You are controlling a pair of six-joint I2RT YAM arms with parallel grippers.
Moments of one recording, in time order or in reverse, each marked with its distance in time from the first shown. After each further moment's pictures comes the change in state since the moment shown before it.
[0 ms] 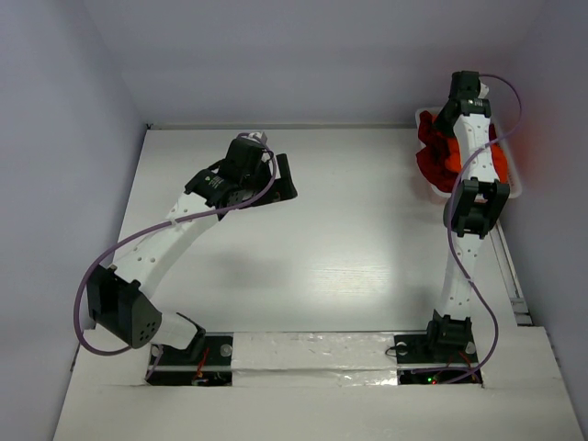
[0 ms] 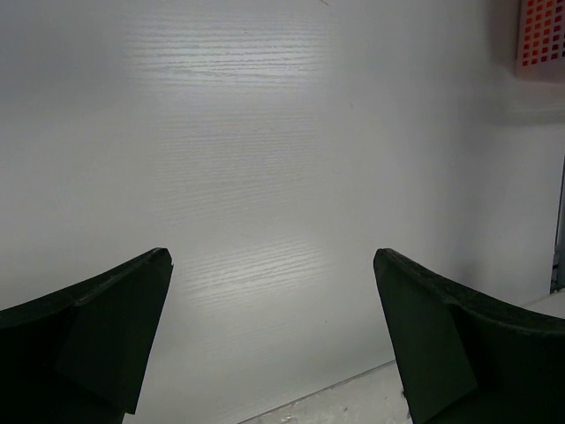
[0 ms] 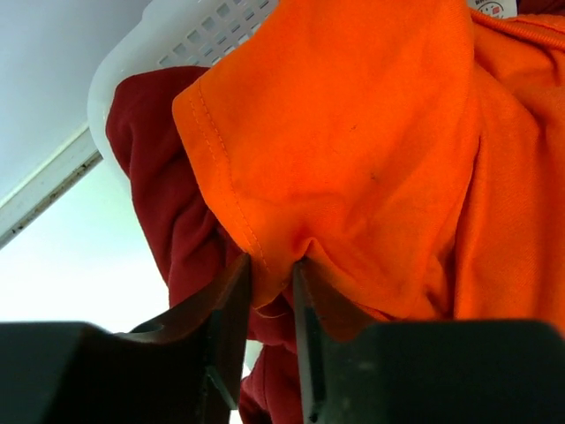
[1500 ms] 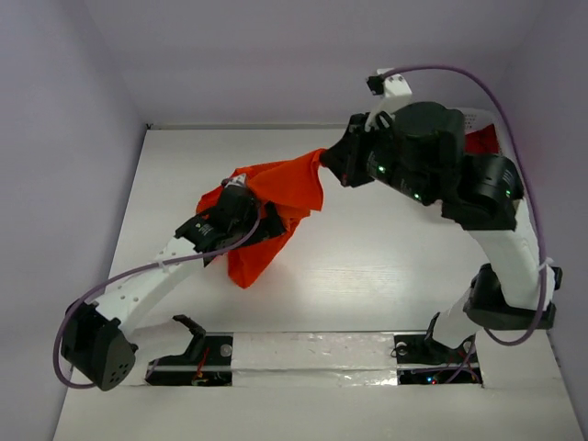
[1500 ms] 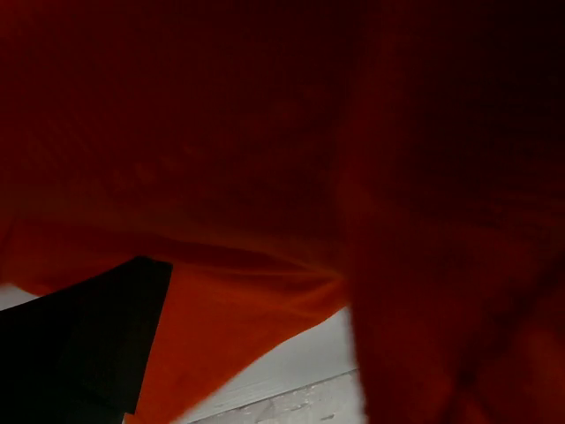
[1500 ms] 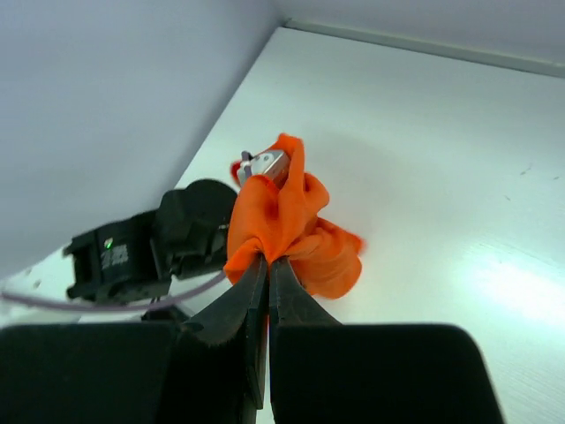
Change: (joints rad) left arm -0.034 -0.241 -0.436 0.152 -0.053 -0.147; right arm 1.156 -0.836 -0.080 -0.246 0.131 0.007
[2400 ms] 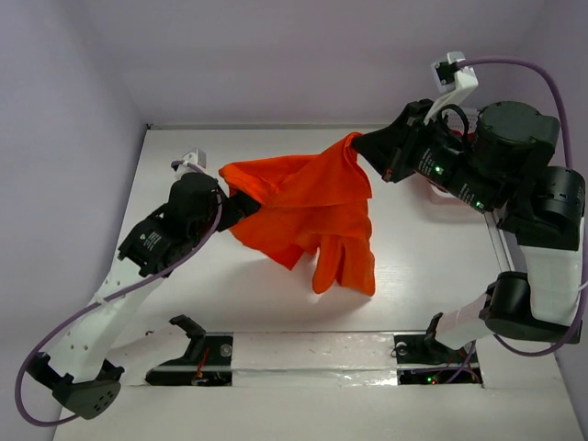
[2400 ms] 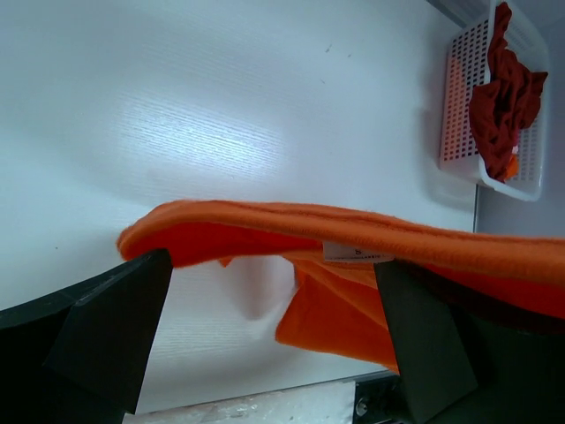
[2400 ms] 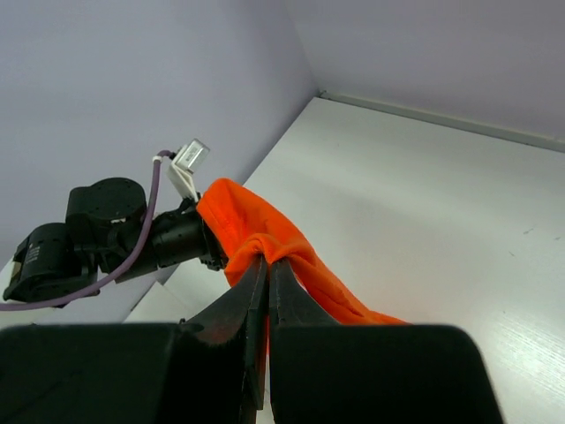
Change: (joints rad) left arm -0.009 -0.220 0.293 -0.274 -0.192 -0.101; right arm 0.029 -0.146 0.008 0.059 -0.038 -0.069
